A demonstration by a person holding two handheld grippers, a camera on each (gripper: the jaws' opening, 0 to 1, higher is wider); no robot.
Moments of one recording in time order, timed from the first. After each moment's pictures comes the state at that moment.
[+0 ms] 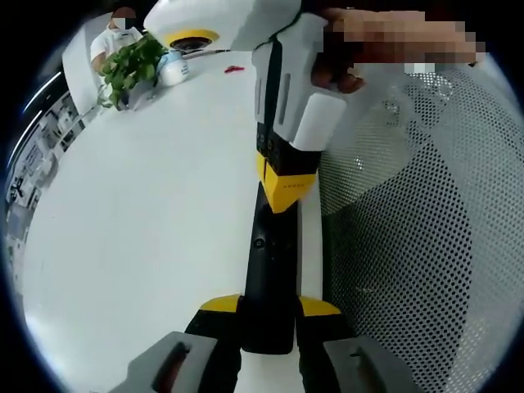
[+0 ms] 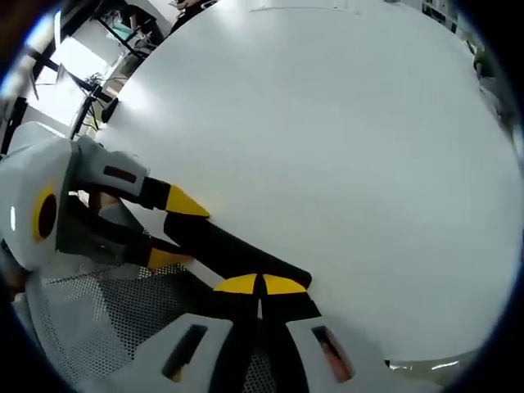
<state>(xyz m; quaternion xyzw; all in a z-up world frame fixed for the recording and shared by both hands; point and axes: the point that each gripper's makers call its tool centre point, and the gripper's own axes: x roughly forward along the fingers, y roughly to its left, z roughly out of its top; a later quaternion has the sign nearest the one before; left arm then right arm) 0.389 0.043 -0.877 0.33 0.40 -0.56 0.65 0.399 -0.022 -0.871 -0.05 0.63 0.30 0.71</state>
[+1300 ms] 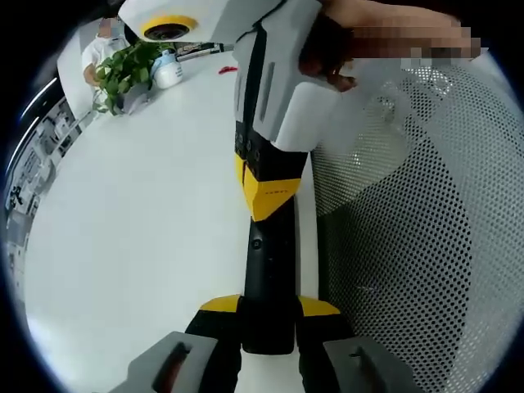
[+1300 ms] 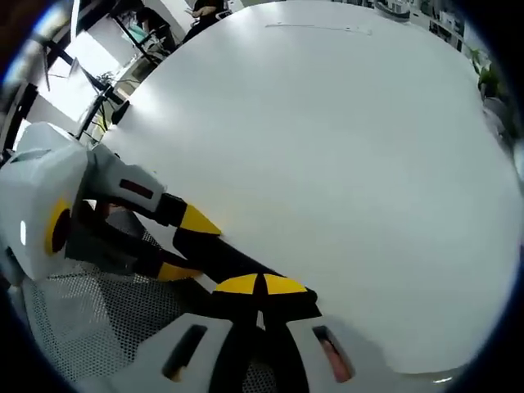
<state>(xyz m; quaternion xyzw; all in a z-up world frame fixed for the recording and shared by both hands) 0.385 0.039 -0.876 0.34 0.39 -0.57 0.64 0.404 -0.010 -0.865 -0.07 0.60 0.32 0.73</state>
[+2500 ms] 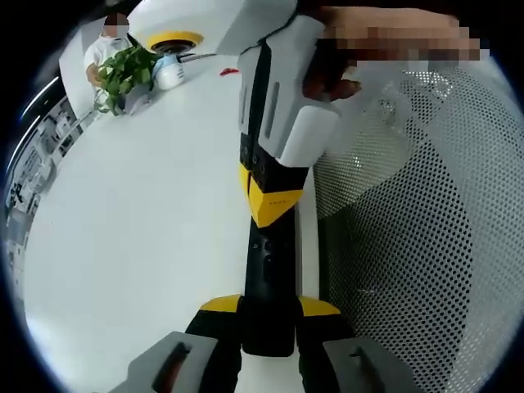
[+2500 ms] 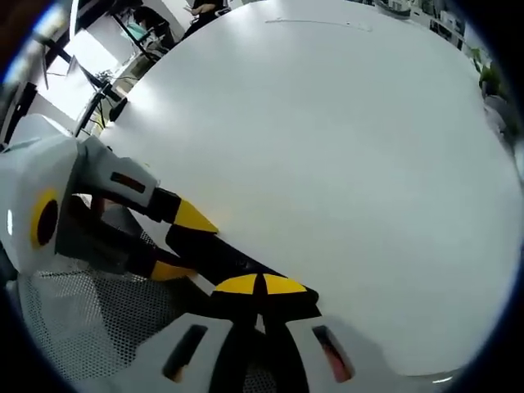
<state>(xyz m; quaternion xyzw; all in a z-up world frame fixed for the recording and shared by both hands) 0.386 0.038 -0.877 0.33 0.39 -0.57 0.65 0.405 -0.012 -0.871 -0.07 0.59 0.32 0.73</state>
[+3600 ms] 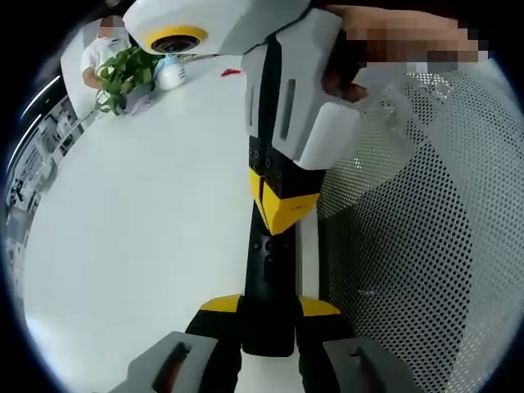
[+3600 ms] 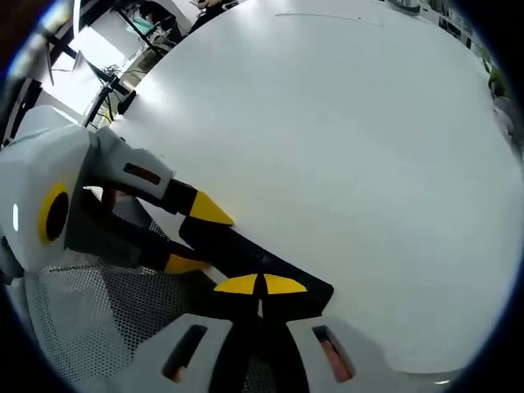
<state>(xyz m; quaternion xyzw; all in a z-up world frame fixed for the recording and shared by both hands) 0.386 0.038 -0.877 0.33 0.39 -0.57 0.65 0.393 -0.005 -0.867 -0.07 0.61 0.34 0.71</state>
